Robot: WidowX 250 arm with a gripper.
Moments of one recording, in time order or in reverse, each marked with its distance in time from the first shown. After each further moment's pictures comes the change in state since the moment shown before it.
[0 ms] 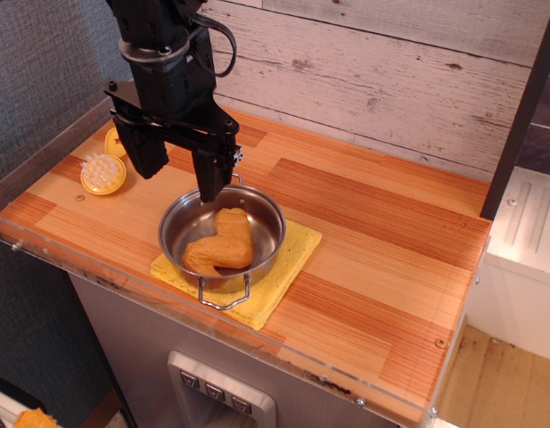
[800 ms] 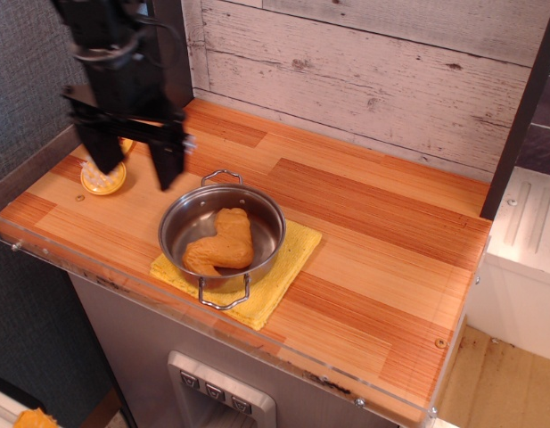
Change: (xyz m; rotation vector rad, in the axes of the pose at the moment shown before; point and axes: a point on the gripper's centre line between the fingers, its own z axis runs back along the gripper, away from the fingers) arm -0.002 0.062 -0.016 0.004 0.026 0.130
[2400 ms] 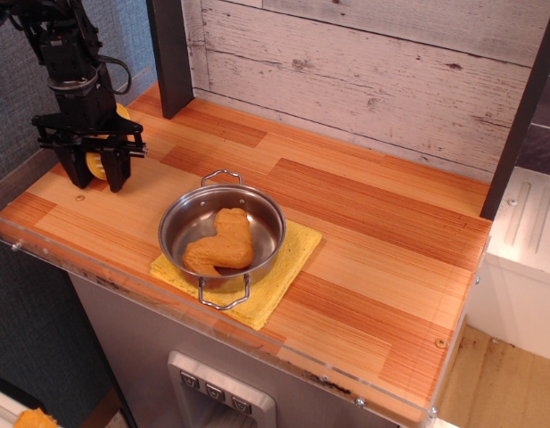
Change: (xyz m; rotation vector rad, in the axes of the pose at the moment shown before) arm 0.031 0.065 -0.072 -0.002 0.103 0.180
